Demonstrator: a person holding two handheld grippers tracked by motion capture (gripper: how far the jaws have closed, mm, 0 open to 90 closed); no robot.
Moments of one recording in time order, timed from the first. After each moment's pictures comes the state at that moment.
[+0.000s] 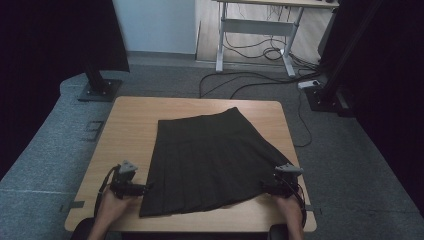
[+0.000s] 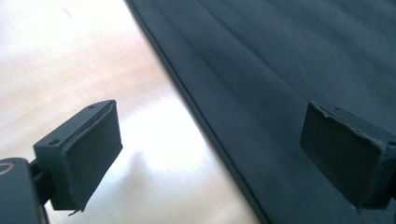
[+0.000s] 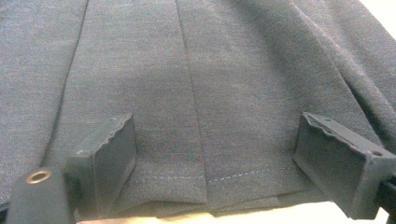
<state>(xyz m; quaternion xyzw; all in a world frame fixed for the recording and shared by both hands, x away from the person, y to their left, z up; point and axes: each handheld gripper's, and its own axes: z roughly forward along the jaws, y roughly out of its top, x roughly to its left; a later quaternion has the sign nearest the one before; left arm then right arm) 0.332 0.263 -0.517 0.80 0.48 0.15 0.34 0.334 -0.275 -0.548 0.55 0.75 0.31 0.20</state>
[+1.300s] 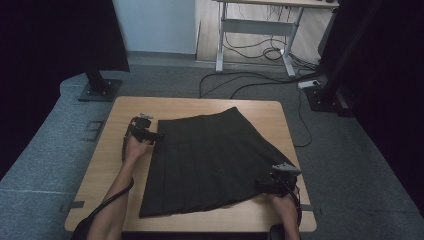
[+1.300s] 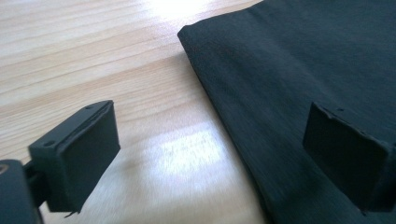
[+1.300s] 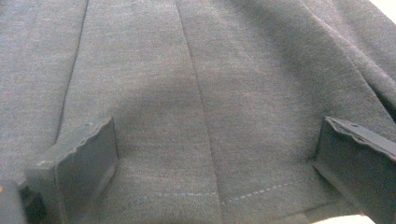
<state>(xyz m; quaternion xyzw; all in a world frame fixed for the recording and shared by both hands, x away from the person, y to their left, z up) 0.529 0.243 -0.536 0.77 0.52 0.19 0.30 0.340 -0.264 -0.554 0.56 0.74 0.31 0.22</state>
